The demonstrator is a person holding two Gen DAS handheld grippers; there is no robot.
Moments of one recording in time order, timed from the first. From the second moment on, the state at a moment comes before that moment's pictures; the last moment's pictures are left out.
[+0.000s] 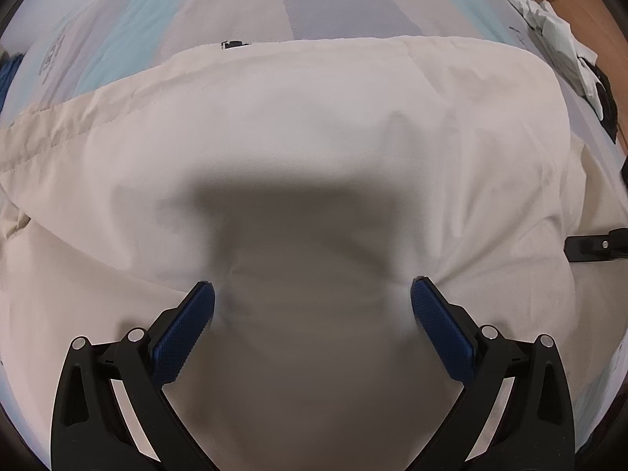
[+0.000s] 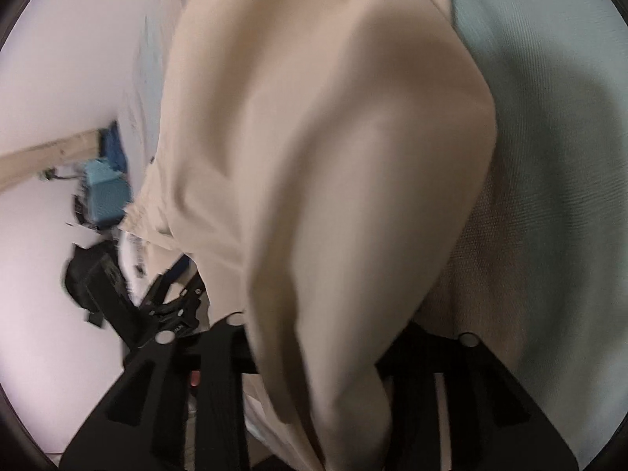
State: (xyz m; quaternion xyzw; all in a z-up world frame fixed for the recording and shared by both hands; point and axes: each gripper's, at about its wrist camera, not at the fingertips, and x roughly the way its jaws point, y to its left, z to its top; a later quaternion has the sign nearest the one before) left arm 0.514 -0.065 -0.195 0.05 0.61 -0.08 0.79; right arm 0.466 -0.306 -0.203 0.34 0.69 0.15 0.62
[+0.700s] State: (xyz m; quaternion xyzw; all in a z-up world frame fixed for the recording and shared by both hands) left arm 0.513 -0.008 -0.142 0.05 0.58 -0.09 0.81; right arm 0.453 -0.207 -0.038 0.13 0.67 0.02 0.73
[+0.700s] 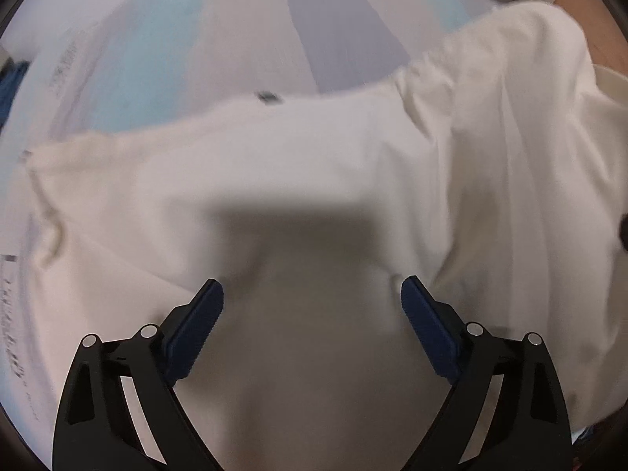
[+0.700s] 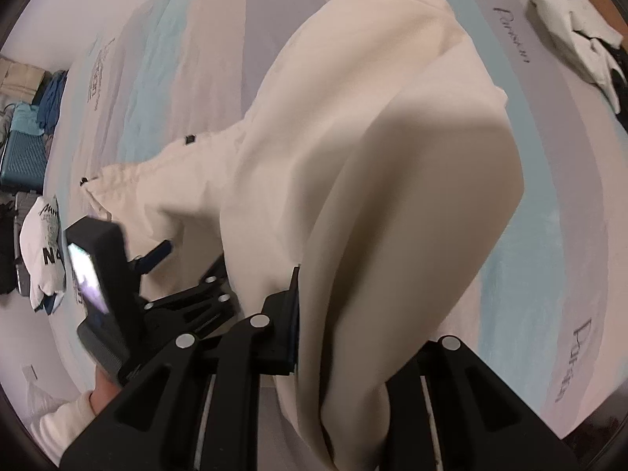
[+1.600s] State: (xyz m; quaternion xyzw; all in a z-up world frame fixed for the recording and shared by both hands) left arm 0.463 0.223 -0.069 0.01 0.54 -0.03 0.84; right arm 0.444 0.042 0.003 -0.07 0.60 -0.03 0.80
